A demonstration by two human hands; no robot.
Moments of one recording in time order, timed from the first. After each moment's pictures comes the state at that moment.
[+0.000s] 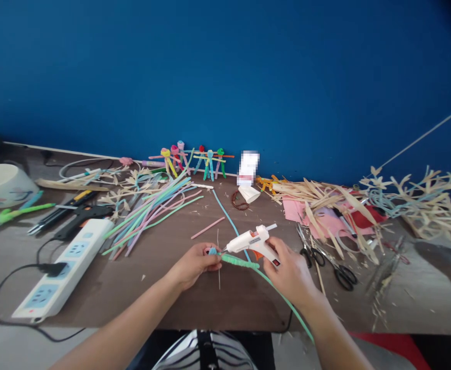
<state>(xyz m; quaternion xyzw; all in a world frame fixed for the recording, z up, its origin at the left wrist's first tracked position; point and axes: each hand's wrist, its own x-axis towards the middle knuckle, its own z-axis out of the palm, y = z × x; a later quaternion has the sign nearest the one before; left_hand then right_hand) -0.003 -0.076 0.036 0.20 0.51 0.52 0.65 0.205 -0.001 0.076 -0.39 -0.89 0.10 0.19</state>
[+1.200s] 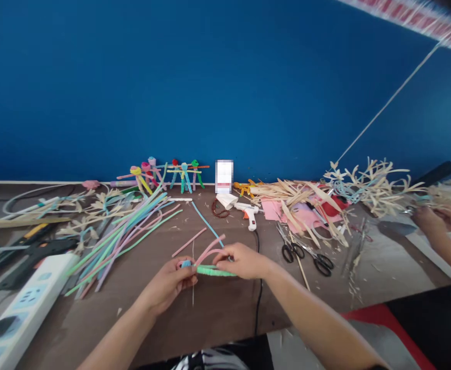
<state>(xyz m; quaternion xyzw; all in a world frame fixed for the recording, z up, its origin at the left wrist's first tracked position) -0.016 -0.082 0.042 0.23 0.50 0.51 0.66 0.160 0.026 0.074 -0.23 -0.86 0.45 0.06</state>
